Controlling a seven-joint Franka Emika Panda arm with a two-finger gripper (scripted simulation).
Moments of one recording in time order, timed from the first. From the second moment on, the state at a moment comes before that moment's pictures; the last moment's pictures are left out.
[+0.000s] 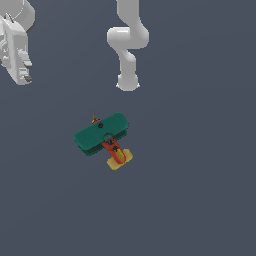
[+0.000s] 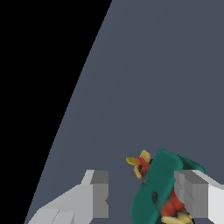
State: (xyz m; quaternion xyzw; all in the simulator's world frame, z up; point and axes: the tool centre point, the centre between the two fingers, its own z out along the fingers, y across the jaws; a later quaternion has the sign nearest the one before) arm -0.103 -0.325 0.387 -0.81 0.20 -0.32 0.44
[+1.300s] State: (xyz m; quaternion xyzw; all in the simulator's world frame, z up) arm -0.065 -0.237 0.171 -0.76 0.25 -0.19 0.57
